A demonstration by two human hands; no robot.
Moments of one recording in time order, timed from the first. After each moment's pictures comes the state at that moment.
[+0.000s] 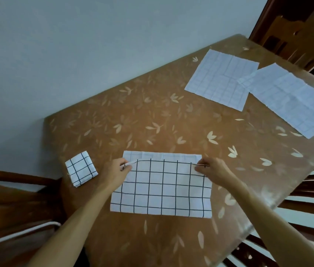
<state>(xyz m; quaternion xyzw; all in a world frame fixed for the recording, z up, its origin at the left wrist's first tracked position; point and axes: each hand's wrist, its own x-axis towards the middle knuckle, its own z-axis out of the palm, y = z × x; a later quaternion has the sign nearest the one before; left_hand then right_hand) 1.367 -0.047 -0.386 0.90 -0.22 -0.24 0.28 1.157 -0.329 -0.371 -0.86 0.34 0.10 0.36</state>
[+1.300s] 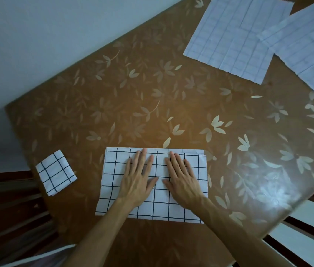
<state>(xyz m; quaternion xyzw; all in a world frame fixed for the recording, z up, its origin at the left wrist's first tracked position) 1.323 -0.129 -0.499 0.87 -0.46 -0.16 -0.05 1.190 -0.277 -0.510 -0.97 0.16 0.10 0.13</state>
